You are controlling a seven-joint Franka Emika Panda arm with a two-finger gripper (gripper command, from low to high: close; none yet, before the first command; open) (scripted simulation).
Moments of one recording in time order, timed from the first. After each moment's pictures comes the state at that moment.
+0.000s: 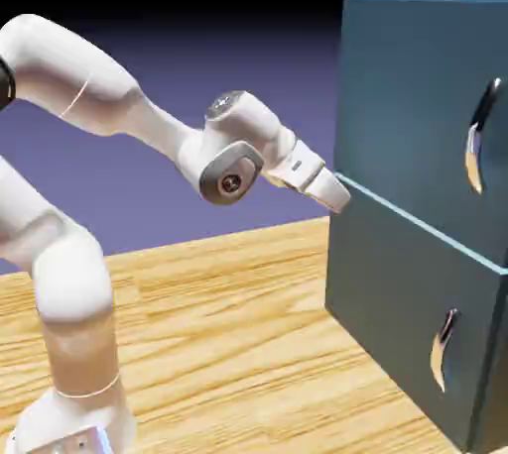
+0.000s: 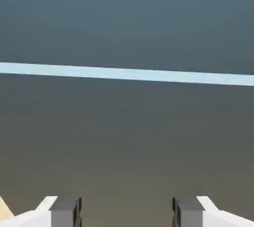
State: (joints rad) arm 0.04 -0.60 -0.03 -2.80 -0.05 3.03 0.76
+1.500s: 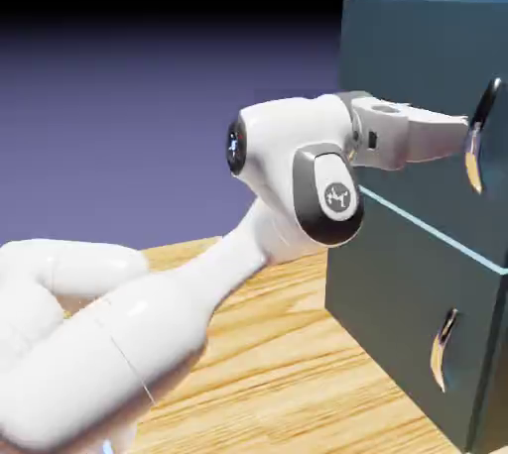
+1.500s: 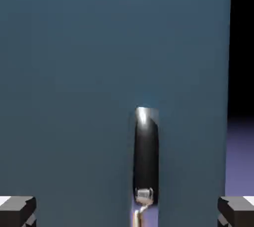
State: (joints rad) arm 1.11 -1.63 -1.19 -2.29 -2.01 2.74 1.40
